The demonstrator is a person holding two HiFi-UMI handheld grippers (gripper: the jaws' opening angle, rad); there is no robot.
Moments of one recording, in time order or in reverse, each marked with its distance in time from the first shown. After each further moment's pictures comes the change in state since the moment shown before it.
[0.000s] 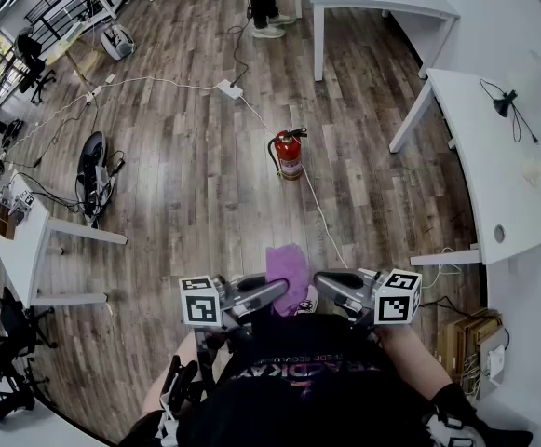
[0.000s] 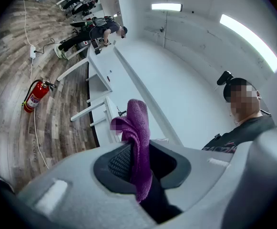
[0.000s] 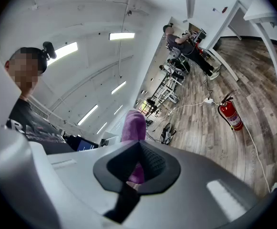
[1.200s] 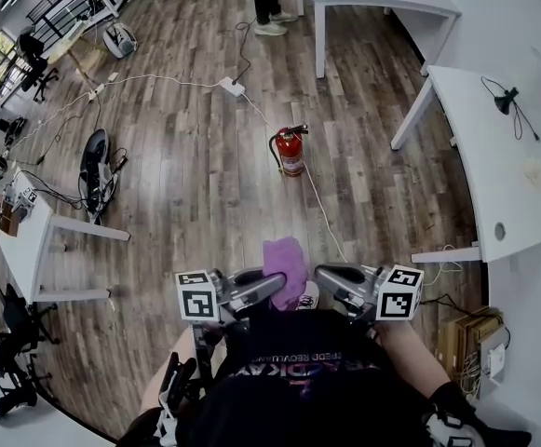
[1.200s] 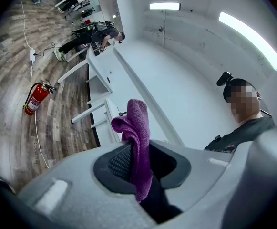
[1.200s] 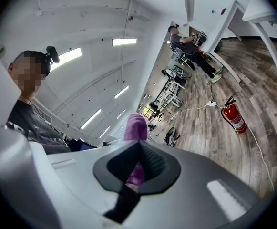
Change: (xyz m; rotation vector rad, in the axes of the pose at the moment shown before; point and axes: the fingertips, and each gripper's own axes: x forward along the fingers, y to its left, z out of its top) left arm 0.005 -0.007 0.007 0.019 -0.005 0.016; right arm -0.009 0.008 0.017 0.005 -0.068 0.031
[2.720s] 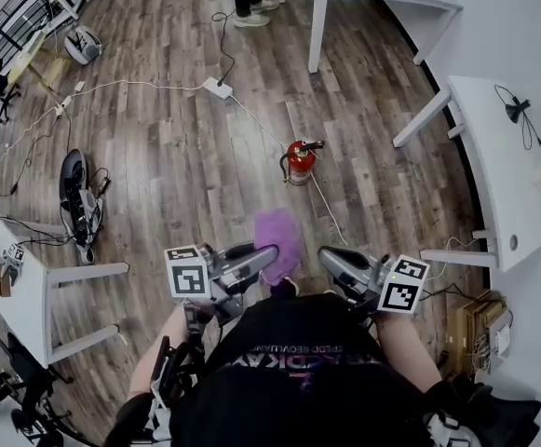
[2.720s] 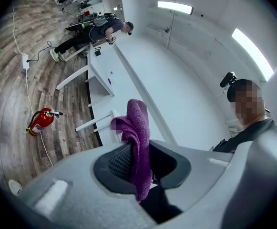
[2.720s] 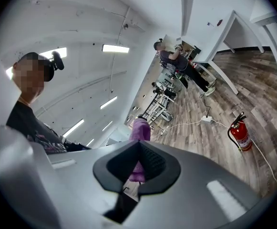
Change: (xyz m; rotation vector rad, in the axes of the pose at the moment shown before) left arm -0.085 0.131 0.221 -0.021 0.080 -0.064; right arm 0.195 -0.065 0.123 -0.012 -0.158 -0.161
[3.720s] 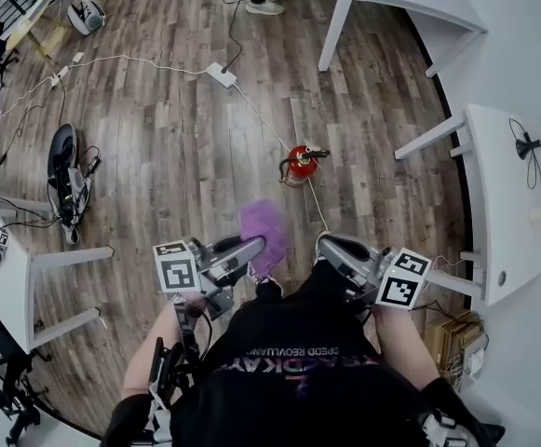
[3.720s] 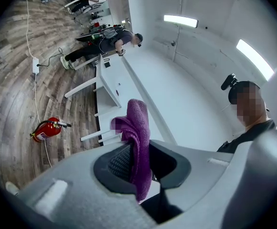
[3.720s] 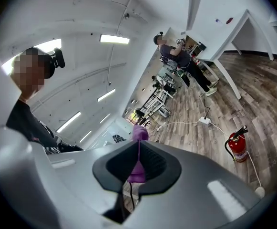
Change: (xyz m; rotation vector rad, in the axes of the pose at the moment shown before) left arm -0.007 0.063 0.064 -0.057 -0.143 0.058; right arm 0.049 -0.051 0.063 -0.048 0.095 -0.024
